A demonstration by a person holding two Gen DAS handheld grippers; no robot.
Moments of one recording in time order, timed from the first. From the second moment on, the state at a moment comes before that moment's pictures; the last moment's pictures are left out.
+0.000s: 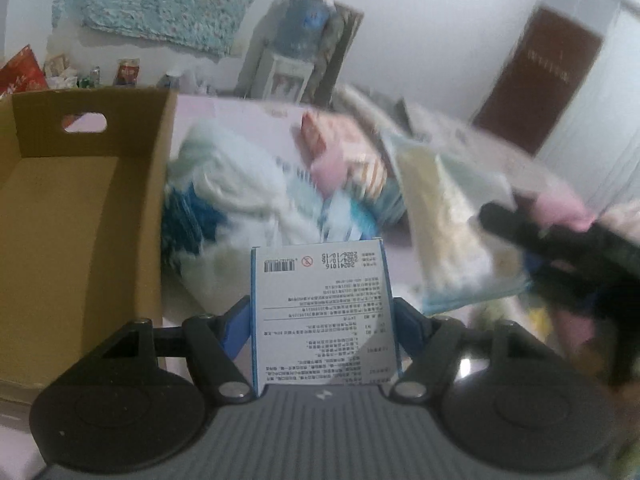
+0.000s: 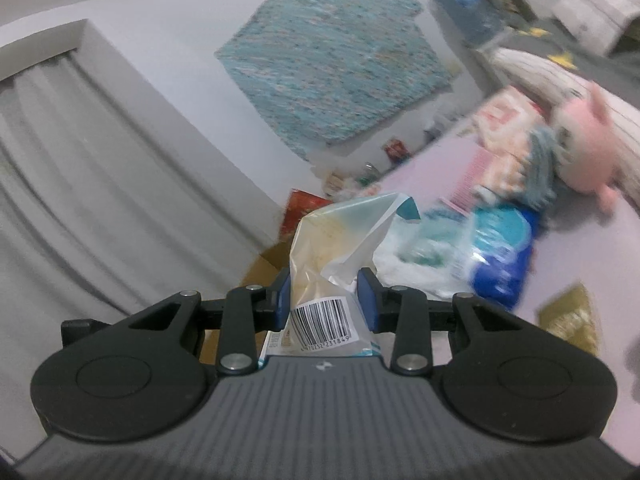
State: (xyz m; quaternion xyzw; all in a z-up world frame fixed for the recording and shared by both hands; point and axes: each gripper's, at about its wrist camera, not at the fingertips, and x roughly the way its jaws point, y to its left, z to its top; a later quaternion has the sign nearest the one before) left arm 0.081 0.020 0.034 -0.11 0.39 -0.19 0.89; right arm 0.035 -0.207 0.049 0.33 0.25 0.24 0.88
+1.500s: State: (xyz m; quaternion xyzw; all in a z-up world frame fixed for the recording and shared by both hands) left arm 0.306 0.268 0.034 -0.05 0.42 0.11 0.90; right arm 0.352 0.133 0.005 0.16 0.49 0.27 0.81
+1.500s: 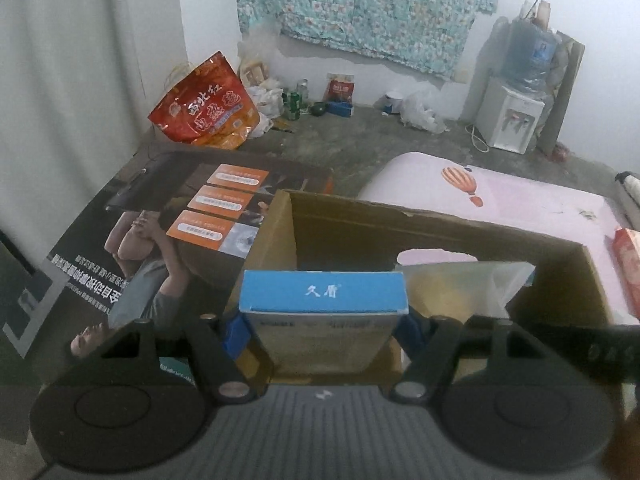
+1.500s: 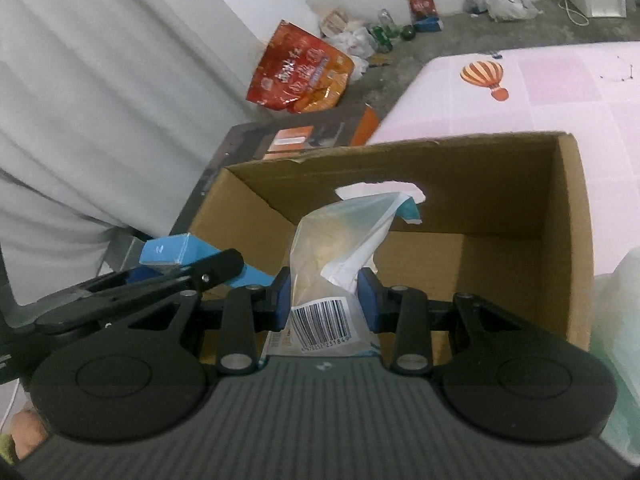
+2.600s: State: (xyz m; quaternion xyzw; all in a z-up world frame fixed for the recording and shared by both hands) left arm 0.317 0.249 0.015 0.00 0.40 0.12 0.91; right arm 0.361 0.126 -0.016 0.15 0.49 0.26 0.81
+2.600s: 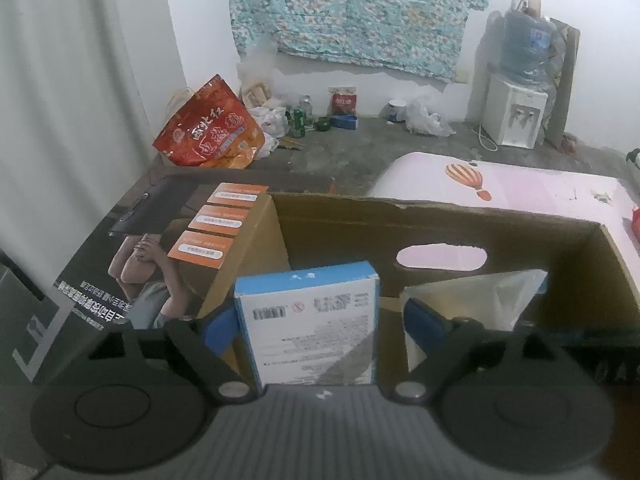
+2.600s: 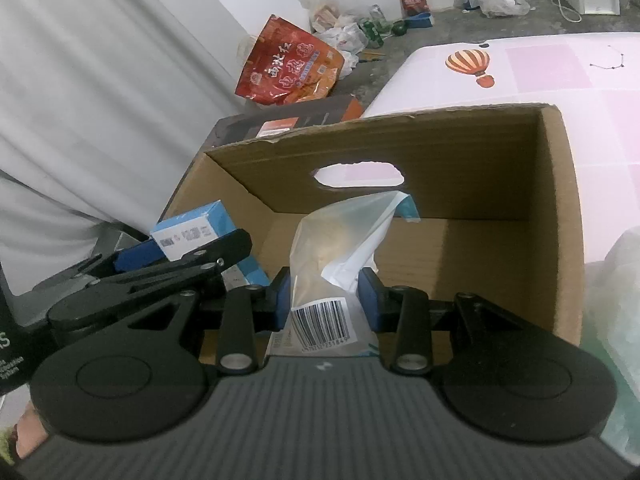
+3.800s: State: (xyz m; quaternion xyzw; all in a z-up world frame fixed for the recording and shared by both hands) left arm 0.283 0.270 0.037 -0.09 0.38 0.12 0.91; right arm 0.380 0.153 -0.063 0.23 0.54 0.22 0.78
